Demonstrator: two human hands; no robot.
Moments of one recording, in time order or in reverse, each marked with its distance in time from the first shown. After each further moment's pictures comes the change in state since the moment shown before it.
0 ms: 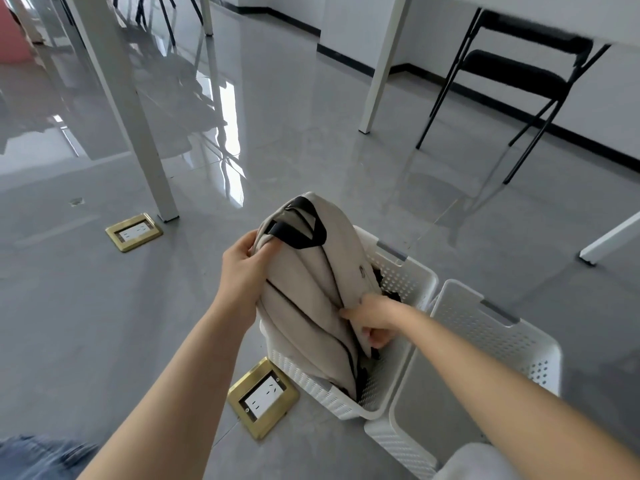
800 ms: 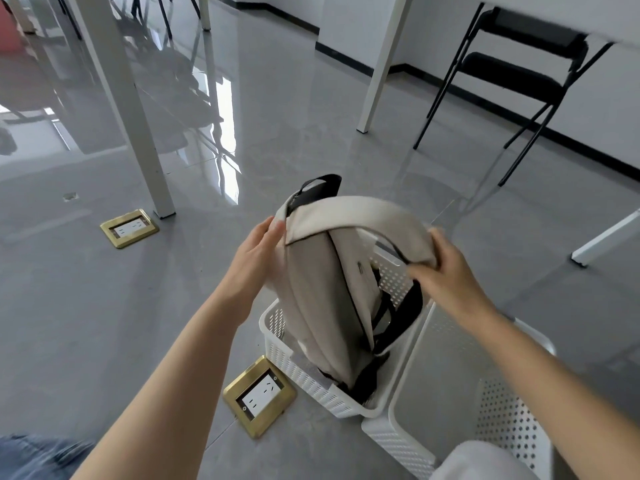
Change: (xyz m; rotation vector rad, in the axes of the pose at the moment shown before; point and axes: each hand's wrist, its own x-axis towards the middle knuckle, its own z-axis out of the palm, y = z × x) left_hand 0.007 0.007 -0.004 0.090 -0.256 -0.016; right_hand -0.081 0.025 -0.060 0.393 0.543 -0.690
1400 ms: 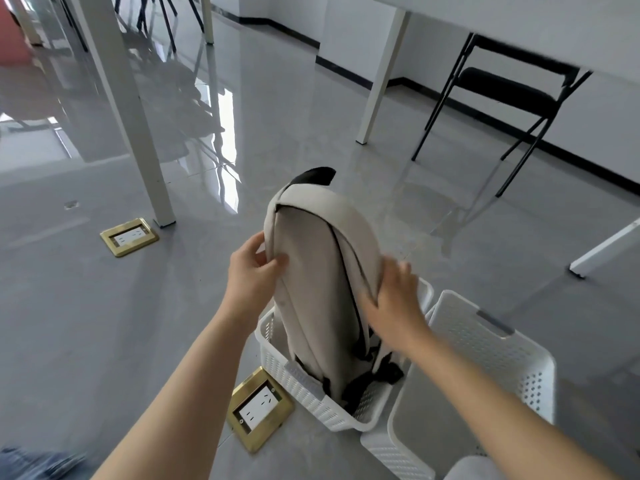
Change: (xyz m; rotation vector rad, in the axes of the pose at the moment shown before) left_hand 0.000 -0.008 0.004 -0.015 0.165 0.115; right_hand 0.013 0.042 0.067 -0.711 0.056 -0.112
